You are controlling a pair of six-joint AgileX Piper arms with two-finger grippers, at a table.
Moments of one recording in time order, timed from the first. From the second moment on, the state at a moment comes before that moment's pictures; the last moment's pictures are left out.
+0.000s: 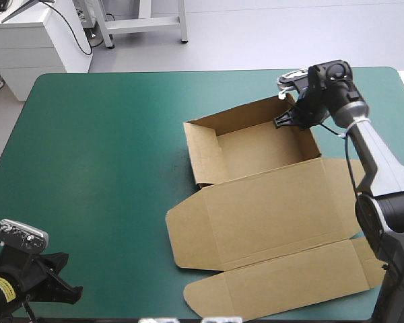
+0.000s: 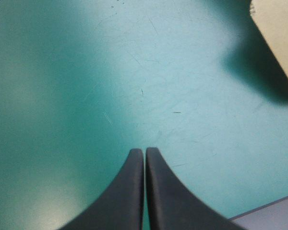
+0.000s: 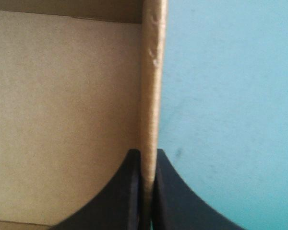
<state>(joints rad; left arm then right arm) -0.43 0.44 -0.77 0.08 1.25 -0.06 0.17 1.93 -1.91 -0.08 1.24 -0.12</state>
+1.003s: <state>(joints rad) -0.43 0.44 -0.77 0.08 1.25 -0.06 -0.50 1.90 -1.91 -0.03 1.21 -0.19</state>
